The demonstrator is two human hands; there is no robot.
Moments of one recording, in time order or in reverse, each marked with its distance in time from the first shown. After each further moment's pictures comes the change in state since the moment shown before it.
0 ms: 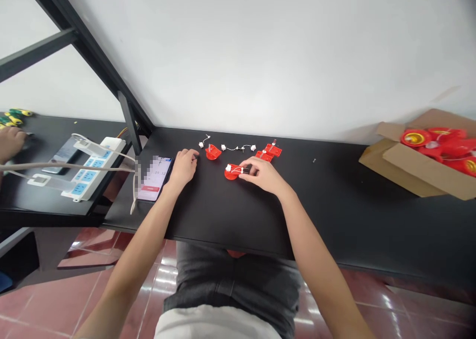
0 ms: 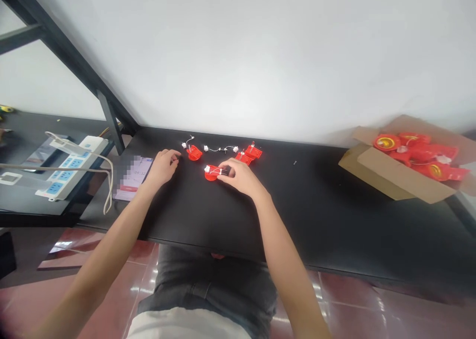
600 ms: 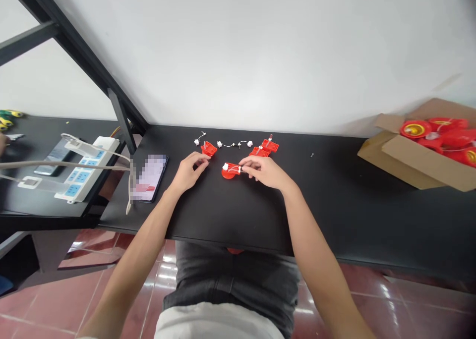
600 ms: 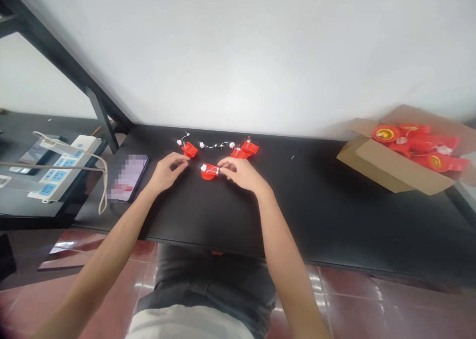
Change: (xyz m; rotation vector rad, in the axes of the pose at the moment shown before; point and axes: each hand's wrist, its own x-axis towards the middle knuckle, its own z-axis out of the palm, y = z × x) left_hand -0.021 0.025 0.007 -0.486 0.000 0.223; right_hand -0.005 -0.004 -0.014 0.159 -0.109 0.128
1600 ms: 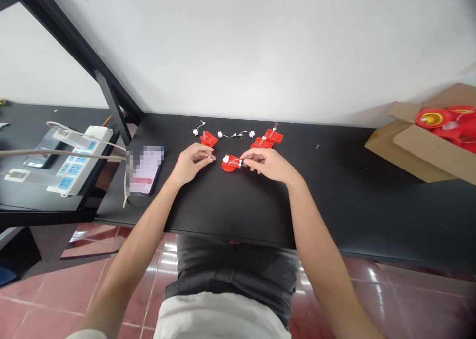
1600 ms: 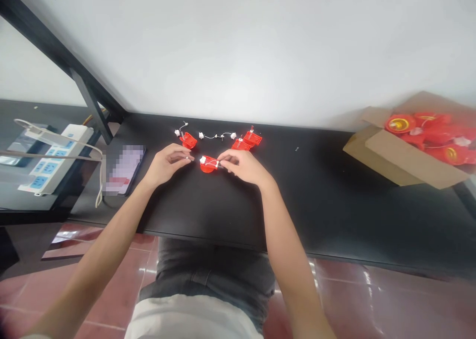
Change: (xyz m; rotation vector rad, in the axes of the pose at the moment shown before) left_hand -0.002 0.011 0.006 -0.394 -0.047 -0.158; right_hand -0.005 -0.005 -0.004 0.009 -0.014 0.000
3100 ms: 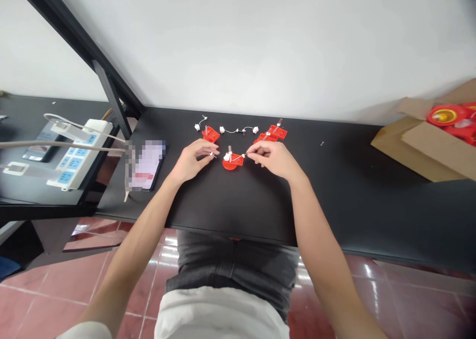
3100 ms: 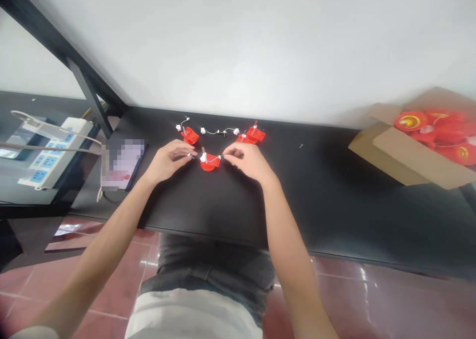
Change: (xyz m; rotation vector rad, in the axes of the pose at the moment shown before) left_hand -0.002 0.002 0.001 0.035 -0.093 0.079; right_hand 0.002 0.004 0.001 -0.060 0.174 -0.026
